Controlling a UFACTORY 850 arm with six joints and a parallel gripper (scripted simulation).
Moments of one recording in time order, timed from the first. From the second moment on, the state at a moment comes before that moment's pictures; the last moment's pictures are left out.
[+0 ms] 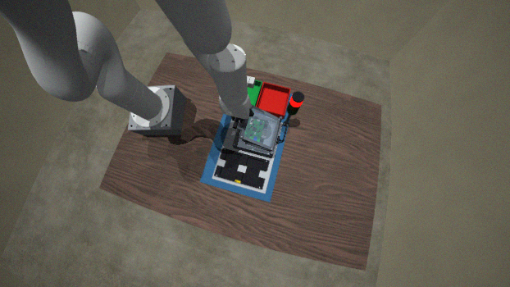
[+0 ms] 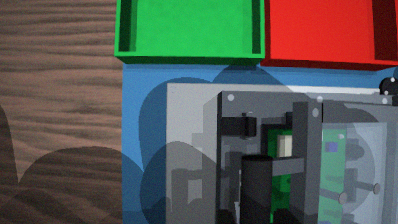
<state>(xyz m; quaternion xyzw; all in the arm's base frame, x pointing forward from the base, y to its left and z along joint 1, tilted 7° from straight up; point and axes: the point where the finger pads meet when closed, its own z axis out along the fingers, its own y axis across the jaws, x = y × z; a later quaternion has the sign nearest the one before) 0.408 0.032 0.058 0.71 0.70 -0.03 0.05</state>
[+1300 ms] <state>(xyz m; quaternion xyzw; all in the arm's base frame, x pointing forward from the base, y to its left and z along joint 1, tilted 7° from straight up) 0.408 0.032 0.054 0.71 0.70 -0.03 0.05</state>
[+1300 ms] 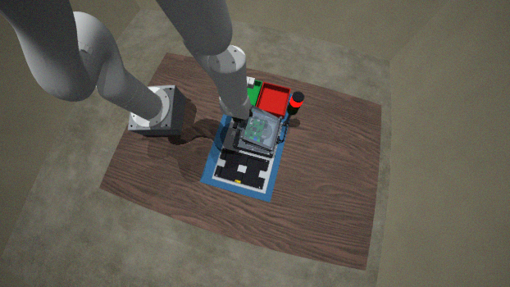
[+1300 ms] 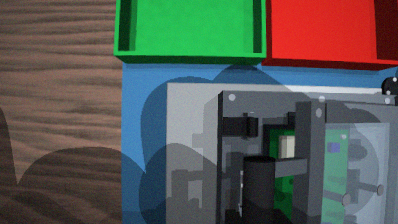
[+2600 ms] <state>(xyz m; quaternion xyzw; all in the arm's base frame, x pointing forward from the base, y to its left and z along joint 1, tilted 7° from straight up) 0.411 0.032 0.061 0.71 0.70 -0.03 0.06</state>
